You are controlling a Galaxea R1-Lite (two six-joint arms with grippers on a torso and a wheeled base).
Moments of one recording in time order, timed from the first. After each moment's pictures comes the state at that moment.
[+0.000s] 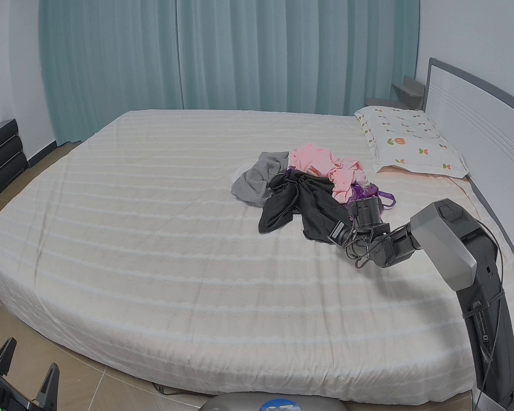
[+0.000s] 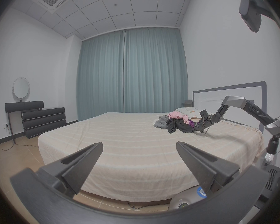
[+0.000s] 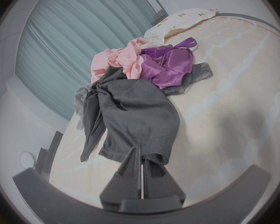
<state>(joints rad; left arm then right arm) 0.00 0.02 -0.02 0.01 -0.05 0.01 0.29 2.68 -1.69 -0.41 -0.08 0.80</state>
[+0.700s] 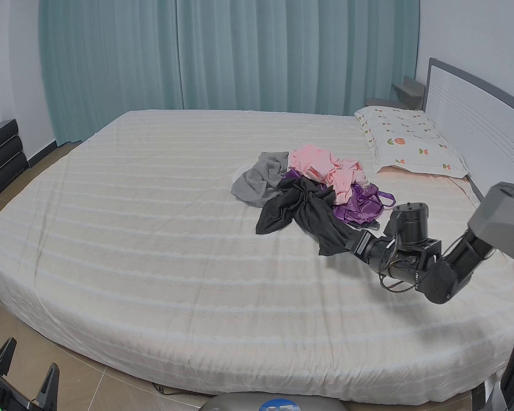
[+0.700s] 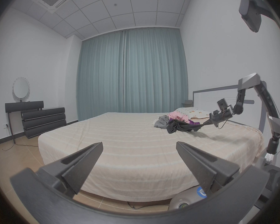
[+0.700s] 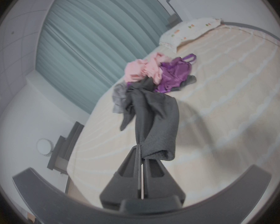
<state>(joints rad) -0.01 0.02 -0.02 0.01 -0.05 0.01 0.36 2.16 -0.83 -0.86 0.01 0.78</state>
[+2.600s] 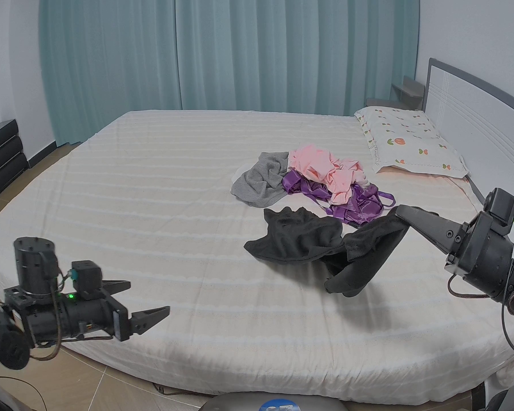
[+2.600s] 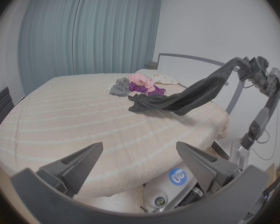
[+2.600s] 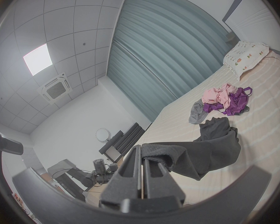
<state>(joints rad) -0.24 1.50 -0.27 -0.73 -0.31 0.05 0.64 1.31 -0.40 -0.99 0.13 0.73</state>
